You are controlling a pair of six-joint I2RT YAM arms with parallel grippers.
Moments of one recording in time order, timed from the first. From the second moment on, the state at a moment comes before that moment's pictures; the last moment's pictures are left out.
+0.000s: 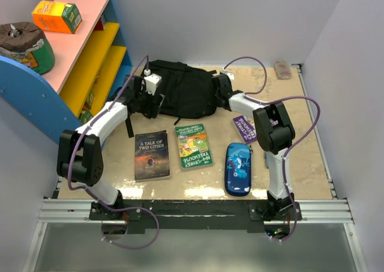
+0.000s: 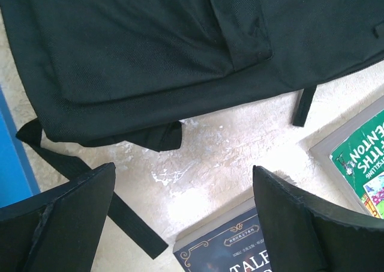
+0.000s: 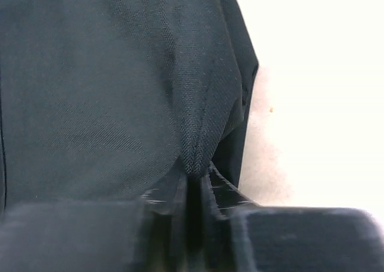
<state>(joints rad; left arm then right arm) -0.22 1.63 1.18 -0.35 0.10 0.22 0.43 2.16 1.53 -0.14 0.21 0.61</state>
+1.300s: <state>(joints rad) -0.12 1.46 1.10 -0.29 0.06 0.19 0.48 1.42 1.13 -0.25 -0.12 0.73</state>
